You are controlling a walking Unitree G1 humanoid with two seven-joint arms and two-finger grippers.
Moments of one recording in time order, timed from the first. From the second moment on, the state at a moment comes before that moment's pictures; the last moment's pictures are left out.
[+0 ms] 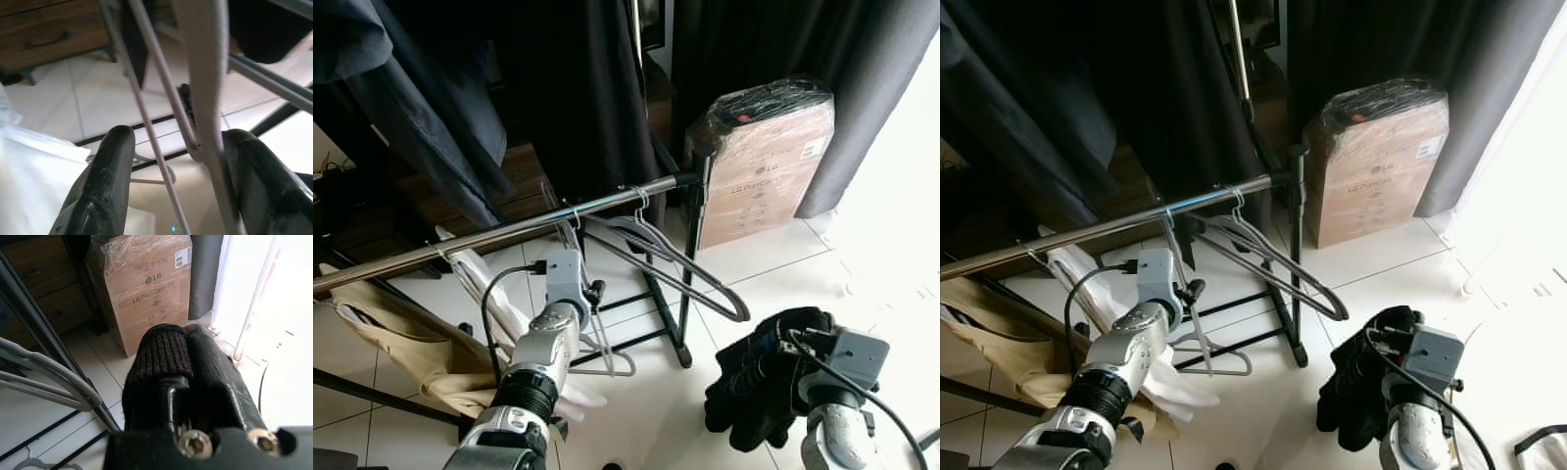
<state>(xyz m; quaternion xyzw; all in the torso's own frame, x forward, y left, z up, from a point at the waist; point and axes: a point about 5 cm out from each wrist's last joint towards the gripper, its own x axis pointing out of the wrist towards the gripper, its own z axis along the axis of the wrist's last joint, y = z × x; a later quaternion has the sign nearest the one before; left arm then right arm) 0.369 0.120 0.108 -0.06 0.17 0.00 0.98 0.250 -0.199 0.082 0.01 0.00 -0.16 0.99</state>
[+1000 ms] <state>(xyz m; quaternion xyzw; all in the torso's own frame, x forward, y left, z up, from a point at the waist) 0.368 0.118 0.104 -0.08 0.16 -0.02 0.98 0.250 -0.196 0.082 0.02 0.00 -0.15 0.99</state>
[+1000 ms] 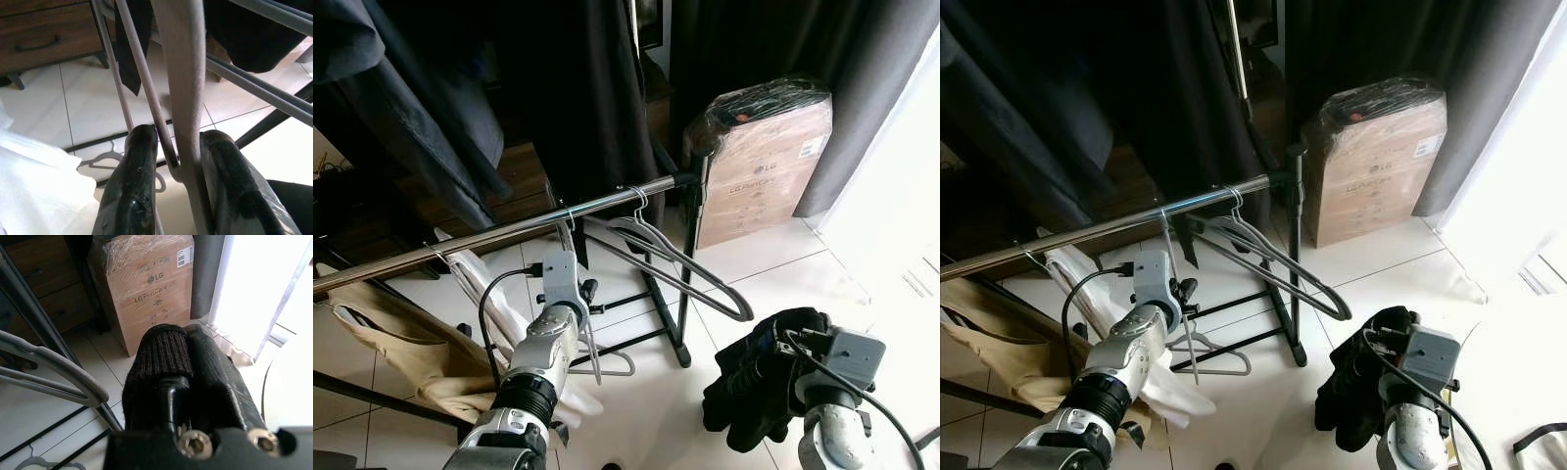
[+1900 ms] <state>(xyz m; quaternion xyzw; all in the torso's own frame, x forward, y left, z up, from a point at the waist) 0.362 0.126 0.110 -0.06 0.11 0.01 0.99 0.256 -0.194 0.083 0.02 0.00 -0.15 0.99</state>
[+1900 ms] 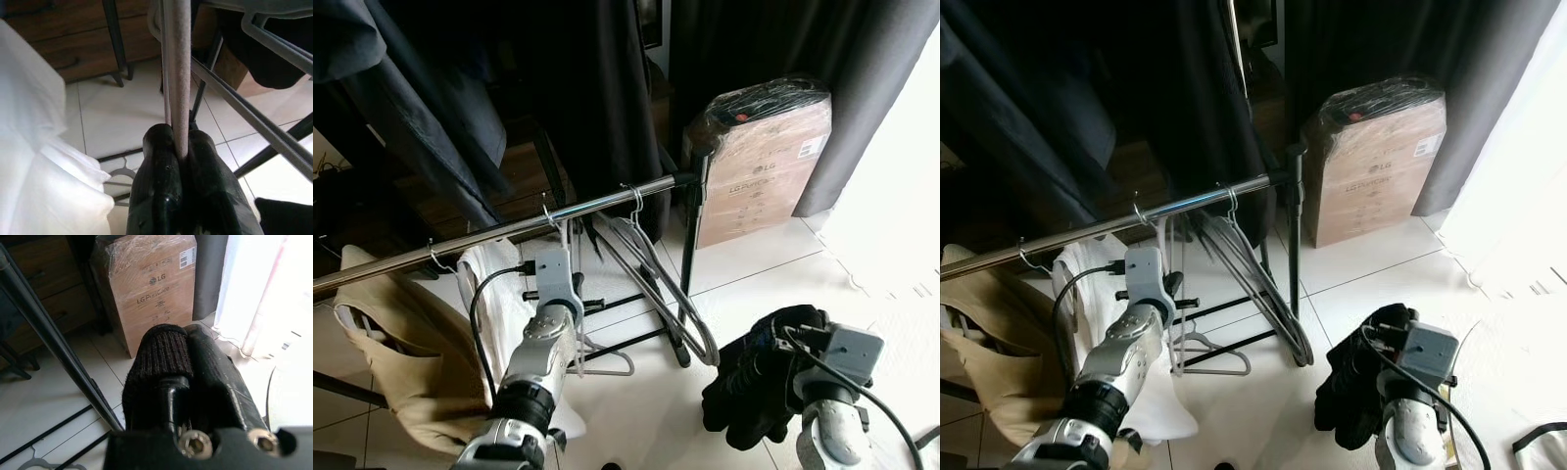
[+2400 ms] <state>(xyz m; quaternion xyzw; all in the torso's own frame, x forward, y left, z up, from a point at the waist) 0.312 0.161 0.100 0.03 0.06 -0.01 1.00 0.259 -0.199 0.075 0.01 0.01 -0.14 0.99</state>
